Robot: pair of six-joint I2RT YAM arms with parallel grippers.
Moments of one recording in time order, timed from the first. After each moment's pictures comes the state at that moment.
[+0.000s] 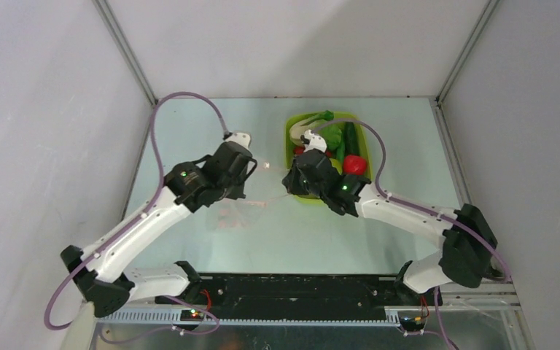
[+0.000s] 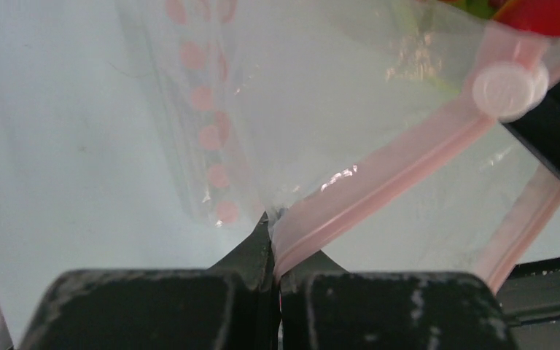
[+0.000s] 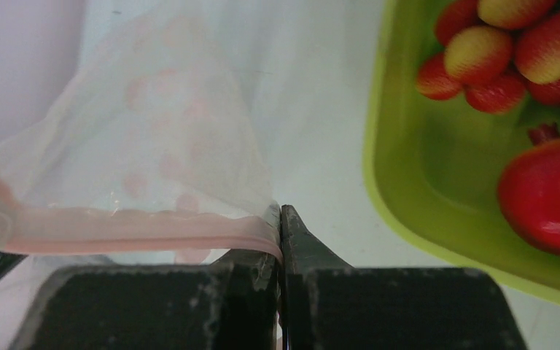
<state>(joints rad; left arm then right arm) -0.78 1.15 1.31 -1.06 -0.43 -0.43 0.94 1.43 1.11 -0.20 0.25 0.77</state>
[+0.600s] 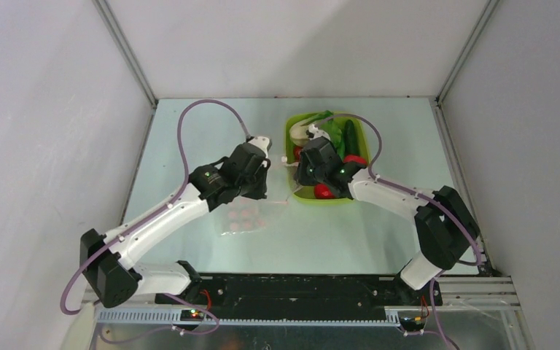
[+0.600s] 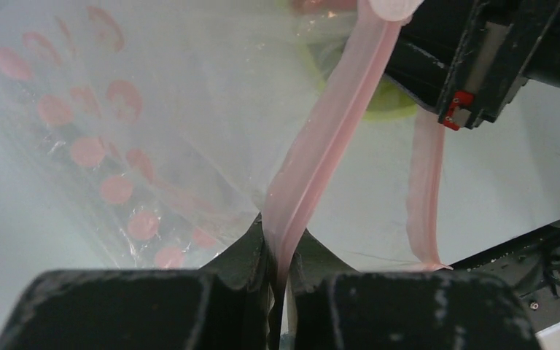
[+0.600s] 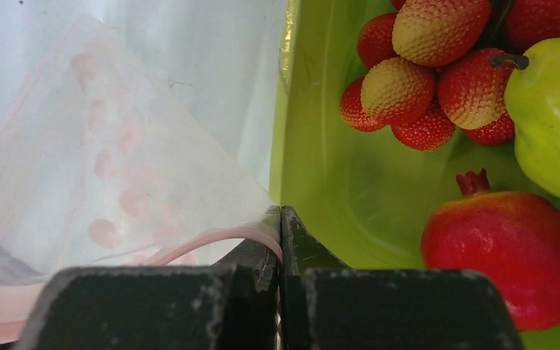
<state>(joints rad) -0.78 1.25 1.14 -0.73 -0.19 -0.44 0.75 1.60 1.11 -0.18 0.09 0.69</state>
